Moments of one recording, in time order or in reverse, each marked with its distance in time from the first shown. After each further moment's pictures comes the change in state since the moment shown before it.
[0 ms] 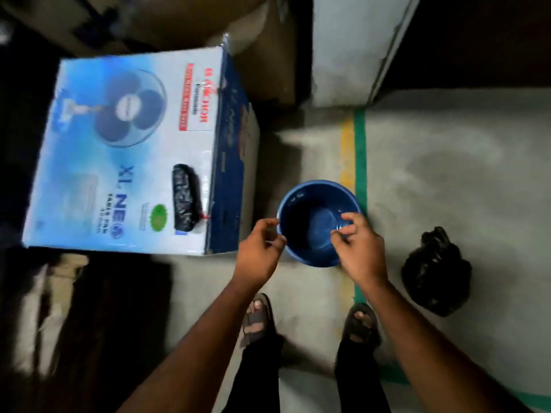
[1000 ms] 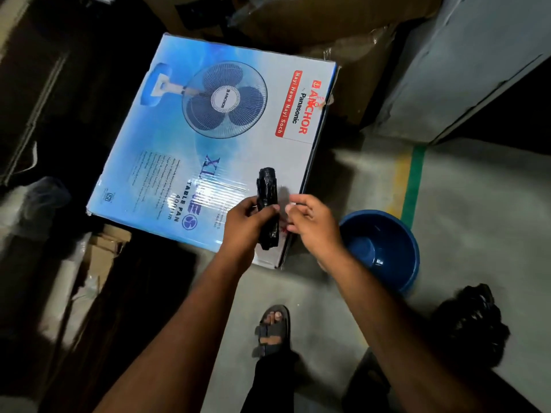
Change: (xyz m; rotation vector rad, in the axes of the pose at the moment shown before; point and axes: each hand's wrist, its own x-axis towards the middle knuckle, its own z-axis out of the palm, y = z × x) left_hand 0.052 -0.038 -0.166 -0.729 0.207 -0.175; right_hand -0.002 -0.200 0.161 0.448 -0.509 0.046
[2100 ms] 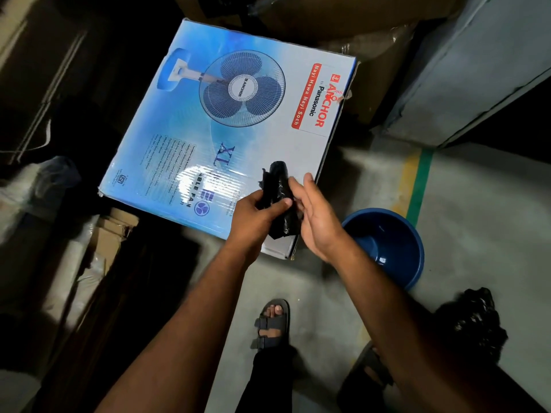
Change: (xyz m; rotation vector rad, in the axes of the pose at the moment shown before) left_hand -0.012 0.005 -0.013 -0.056 -0.058 0.013; right_hand -0.006 -0.013 0.017 0.399 -0.286 0.172
